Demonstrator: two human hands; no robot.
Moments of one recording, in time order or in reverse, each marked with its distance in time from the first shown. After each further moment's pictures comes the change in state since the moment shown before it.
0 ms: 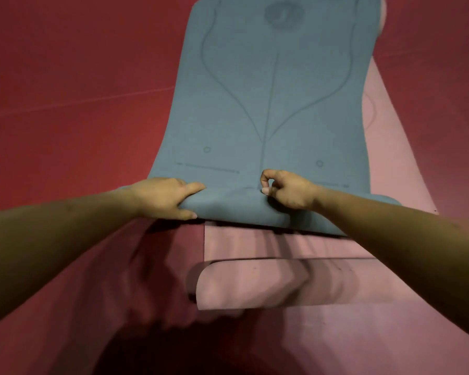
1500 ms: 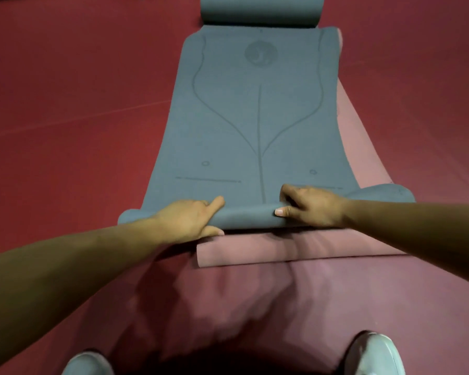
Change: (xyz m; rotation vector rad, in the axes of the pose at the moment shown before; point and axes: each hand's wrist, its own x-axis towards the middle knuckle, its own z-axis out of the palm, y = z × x) left_hand -0.084 0.142 0.016 0.128 0.191 0.079; right_hand -0.177 -0.004 -0.004 -0.332 -0.028 -0.092
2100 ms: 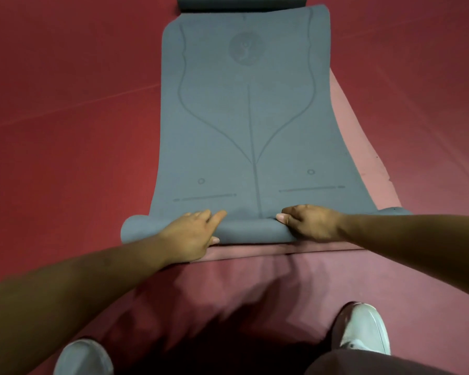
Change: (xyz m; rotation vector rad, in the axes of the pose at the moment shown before) left_hand -0.006 0.049 0.062 -0.001 0.039 0.055; right_hand -0.045 0.024 0.068 0.146 -0.163 0.192
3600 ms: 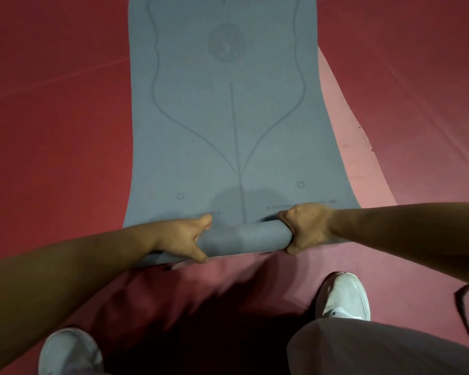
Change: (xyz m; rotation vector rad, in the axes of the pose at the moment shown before) left_hand 0.011 0.027 0.005 -0.523 -0.521 -0.072; right_hand -0.025 0.023 0.039 -0.311 -0.094 -0.053
